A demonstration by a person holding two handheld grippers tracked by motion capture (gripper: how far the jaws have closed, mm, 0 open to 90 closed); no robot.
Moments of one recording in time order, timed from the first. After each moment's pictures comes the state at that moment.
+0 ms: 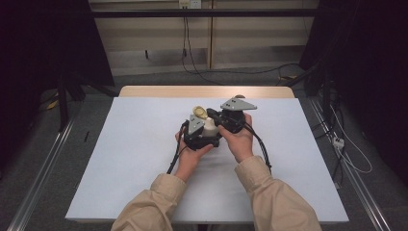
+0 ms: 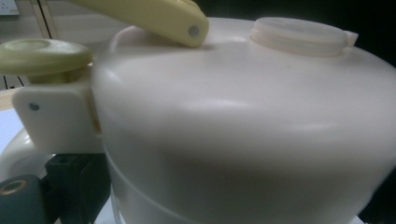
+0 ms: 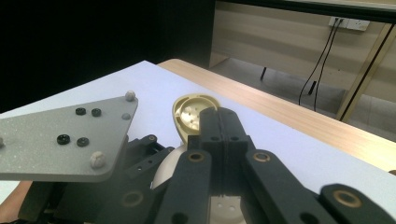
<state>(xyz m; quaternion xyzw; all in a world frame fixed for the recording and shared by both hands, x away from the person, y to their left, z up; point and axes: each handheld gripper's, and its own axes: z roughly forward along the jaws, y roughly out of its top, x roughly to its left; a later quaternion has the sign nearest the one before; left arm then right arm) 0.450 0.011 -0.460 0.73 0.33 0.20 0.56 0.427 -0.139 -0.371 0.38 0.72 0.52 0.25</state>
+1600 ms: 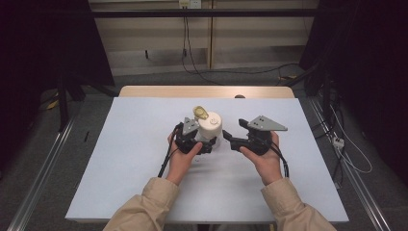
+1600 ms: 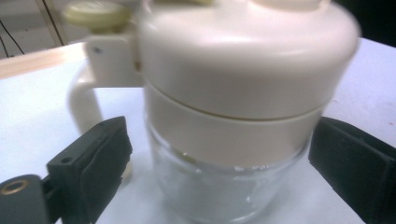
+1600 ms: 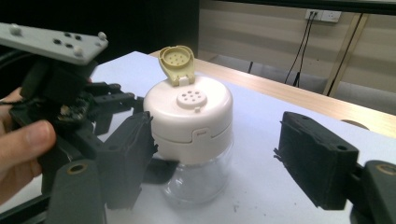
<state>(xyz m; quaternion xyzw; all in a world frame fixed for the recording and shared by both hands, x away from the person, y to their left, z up) 0.431 0.039 -0.443 0.78 0.33 0.18 0.50 0.366 -0.196 -0.383 0.40 0.71 0.52 0.26</state>
